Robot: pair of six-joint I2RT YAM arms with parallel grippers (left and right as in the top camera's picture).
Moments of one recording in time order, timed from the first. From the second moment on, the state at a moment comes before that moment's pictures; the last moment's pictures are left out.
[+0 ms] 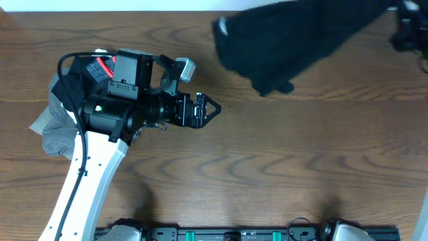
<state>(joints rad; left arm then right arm) -0.25 1.32 1.34 -0.97 0.71 -0.17 -0.32 1.29 1.64 -0.46 -0.52 0.18</state>
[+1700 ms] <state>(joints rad) -0.45 1.60 1.34 -0.83 0.40 -0.11 0.01 1.73 1.65 -1.08 -0.31 0.18</state>
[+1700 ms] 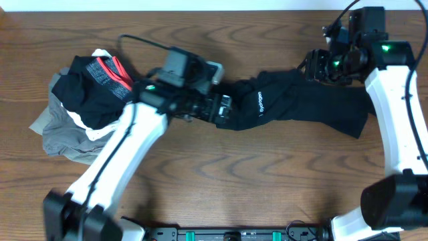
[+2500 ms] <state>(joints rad) -0.57 1.74 1.42 -0.79 -0.11 -0.12 -0.01 1.73 1.65 -1.15 -0.21 0.18</state>
